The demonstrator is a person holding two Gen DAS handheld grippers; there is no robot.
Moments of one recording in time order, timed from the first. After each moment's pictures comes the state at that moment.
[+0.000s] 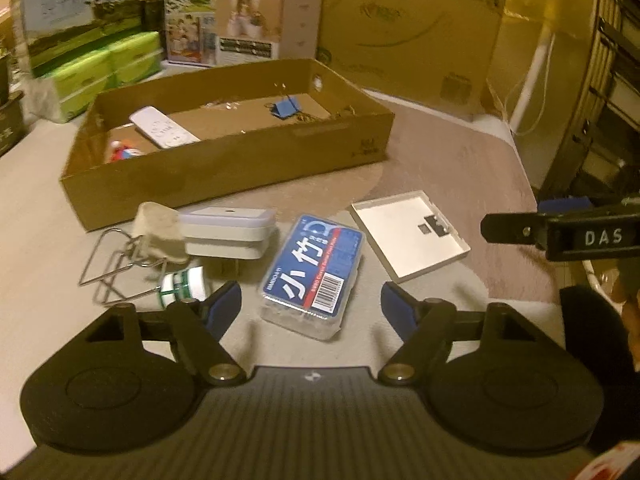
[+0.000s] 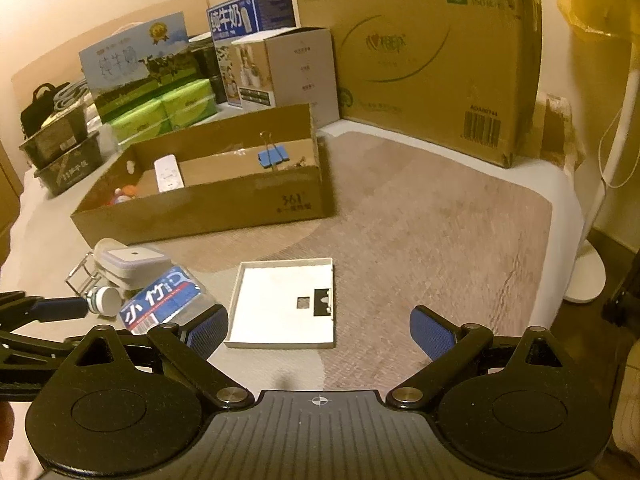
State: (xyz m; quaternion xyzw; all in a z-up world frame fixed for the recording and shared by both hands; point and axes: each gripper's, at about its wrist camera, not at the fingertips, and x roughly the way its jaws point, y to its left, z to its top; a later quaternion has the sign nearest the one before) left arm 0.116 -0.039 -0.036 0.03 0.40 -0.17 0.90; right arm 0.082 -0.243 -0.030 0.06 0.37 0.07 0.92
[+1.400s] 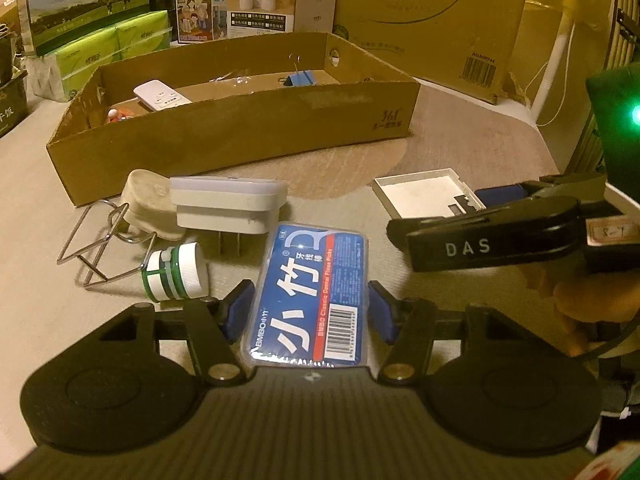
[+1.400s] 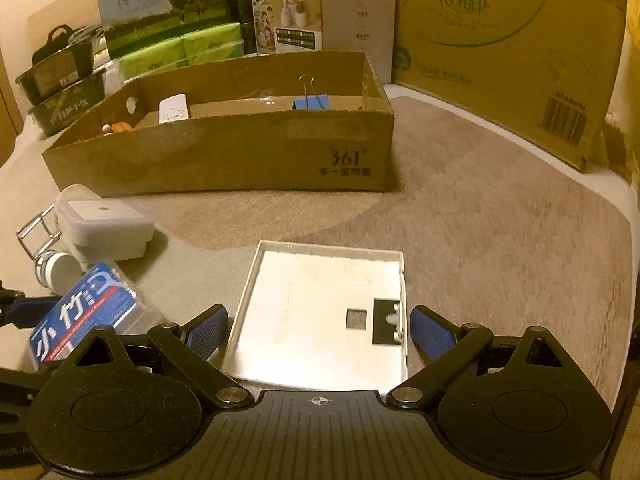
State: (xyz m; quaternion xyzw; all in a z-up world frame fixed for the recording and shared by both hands) left arm 0.126 -0.045 -0.070 0.03 0.41 -0.14 0.90; right arm 0.148 -0.191 -0.094 0.00 0.39 0.10 0.92
